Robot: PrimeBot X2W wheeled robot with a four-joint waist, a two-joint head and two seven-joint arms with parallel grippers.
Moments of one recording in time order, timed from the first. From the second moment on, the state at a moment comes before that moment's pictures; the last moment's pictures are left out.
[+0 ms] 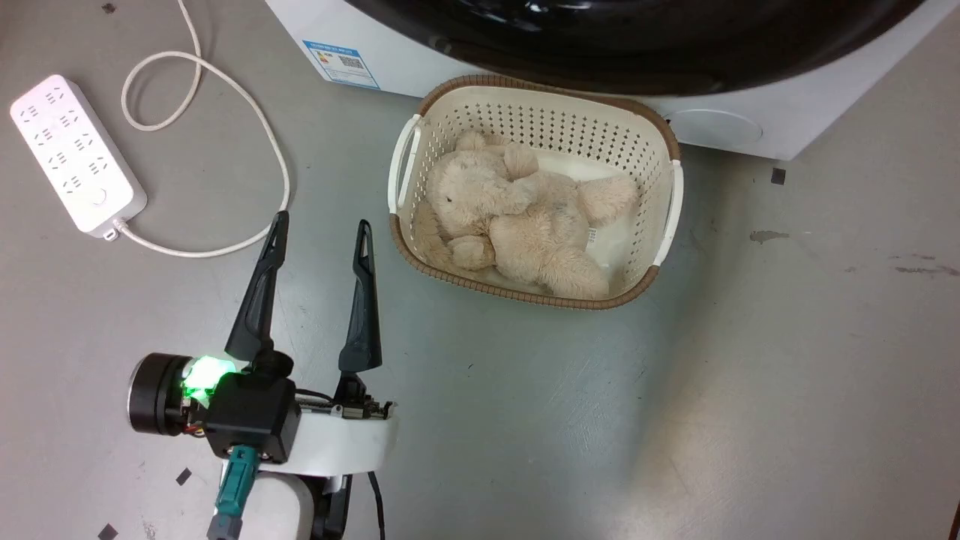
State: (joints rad) left arm -0.19 0.09 -0.21 -0.19 0.00 0.15 -0.24; right arm -1.38 -0.24 -0.45 0.95 0.83 0.13 0.76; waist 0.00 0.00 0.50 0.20
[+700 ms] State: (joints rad) left arm -0.12 0.10 -0.20 -0.12 -0.05 0.13 -0.26; right arm -0.98 -0.07 -0.40 0.76 0.94 0.13 1.03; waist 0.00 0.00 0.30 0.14
